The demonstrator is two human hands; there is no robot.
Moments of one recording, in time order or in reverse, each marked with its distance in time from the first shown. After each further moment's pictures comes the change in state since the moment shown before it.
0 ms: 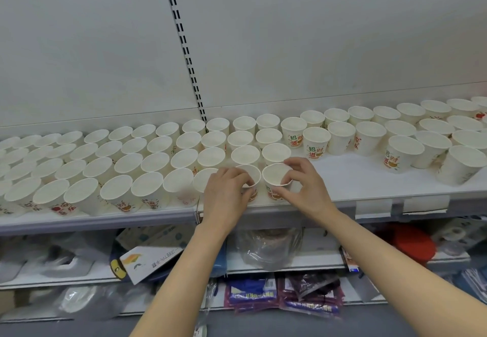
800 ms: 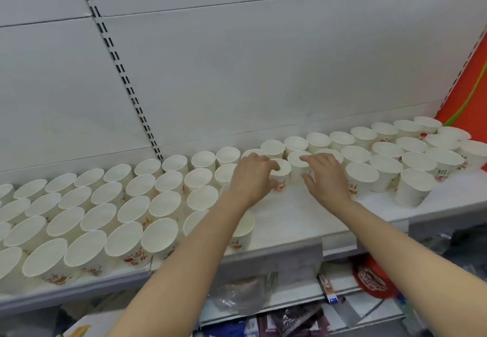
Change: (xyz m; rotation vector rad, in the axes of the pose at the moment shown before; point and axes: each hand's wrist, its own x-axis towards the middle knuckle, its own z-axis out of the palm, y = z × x) left_hand 0.151 0.108 0.047 0.083 -0.259 0.333; right_hand 0.069 0.091 -0.112 -0.608 0.165 0.036
